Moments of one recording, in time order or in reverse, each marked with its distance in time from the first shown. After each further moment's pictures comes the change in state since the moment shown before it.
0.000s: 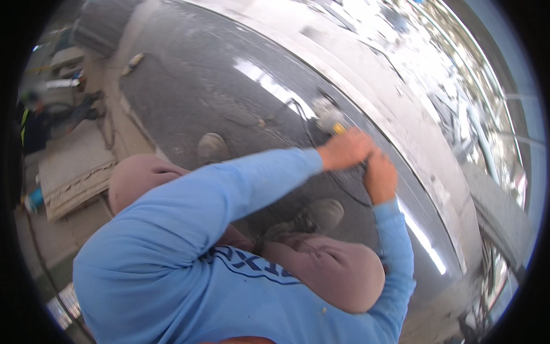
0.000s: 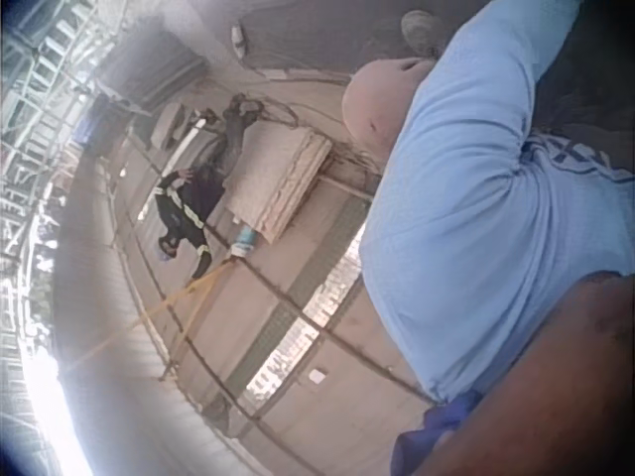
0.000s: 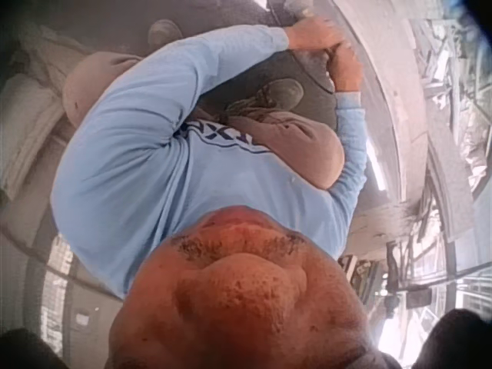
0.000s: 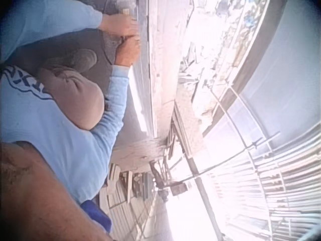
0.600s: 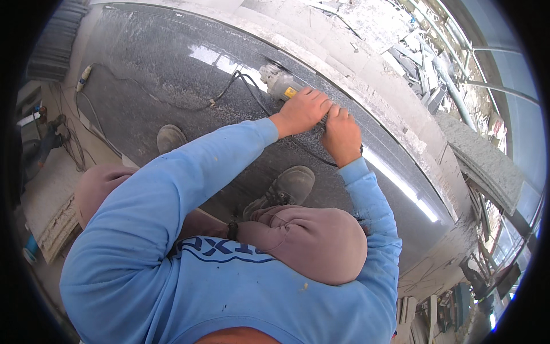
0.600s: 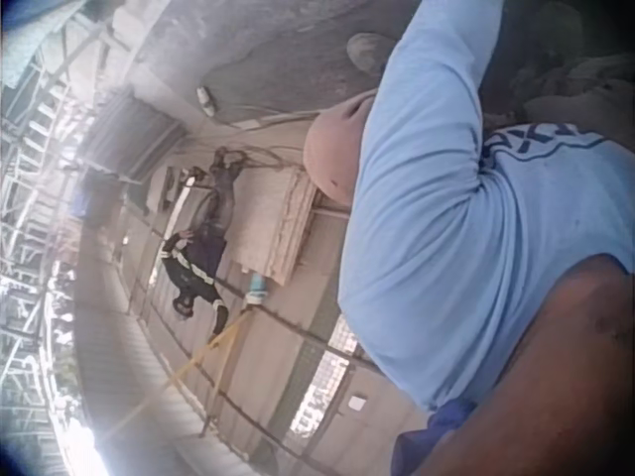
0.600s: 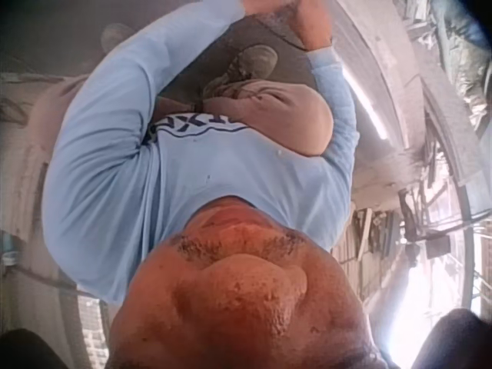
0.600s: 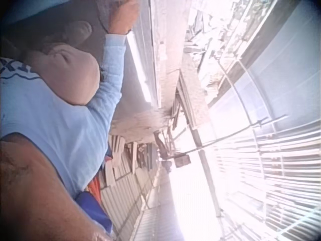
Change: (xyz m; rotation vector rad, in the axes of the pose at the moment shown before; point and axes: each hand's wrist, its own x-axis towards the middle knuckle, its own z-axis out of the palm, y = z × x) left_hand 0.002 0.003 -0.004 0.077 -0.071 -0.001; right_hand -0.004 -0.008 0.006 -0.018 0.000 0.109
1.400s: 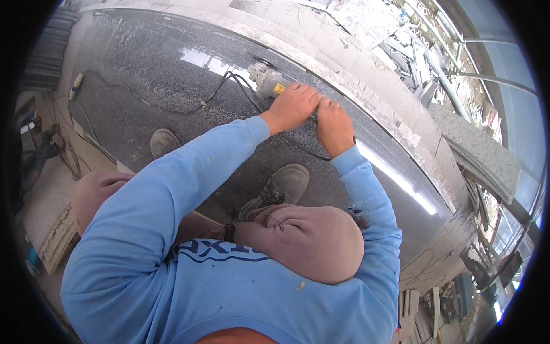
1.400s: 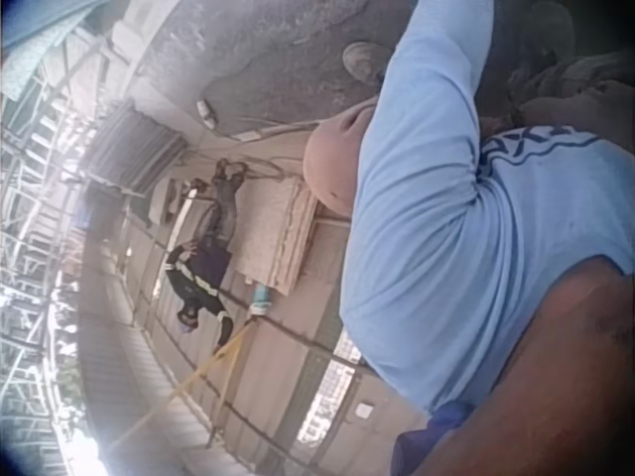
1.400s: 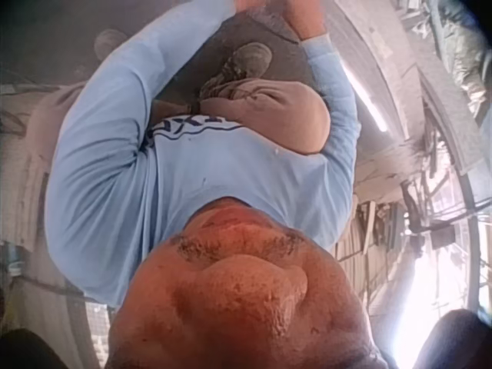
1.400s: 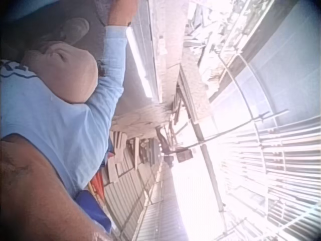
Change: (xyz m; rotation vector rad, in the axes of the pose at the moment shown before) left_hand 0.004 -0.003 -0.003 -0.093 -0.056 -0.058; right_hand 0.011 -0.002 -0.013 -0.031 -0.065 0.005
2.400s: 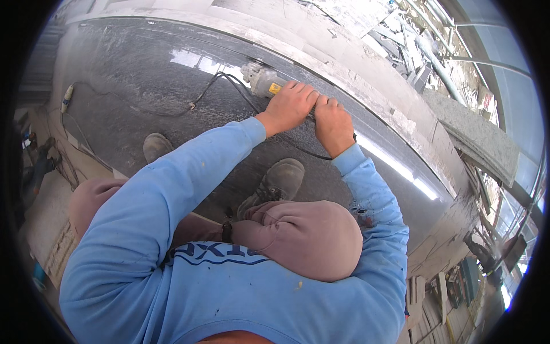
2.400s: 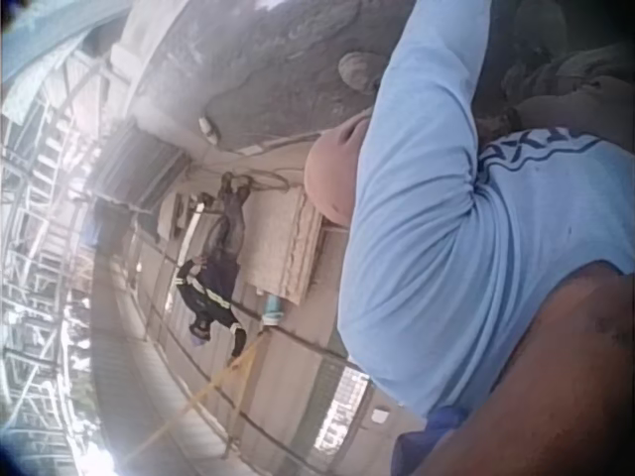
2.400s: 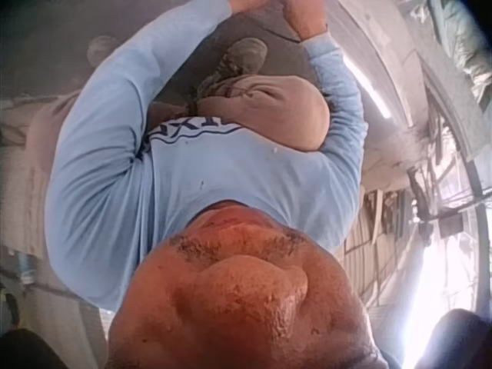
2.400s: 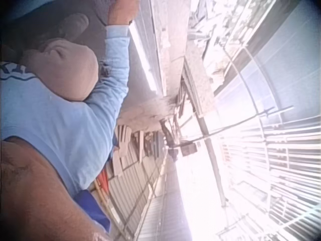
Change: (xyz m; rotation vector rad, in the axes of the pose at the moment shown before) left_hand 0.005 0.019 0.006 0.017 0.055 0.020; right_hand -0.017 0.013 -0.004 -0.048 -0.002 0.000
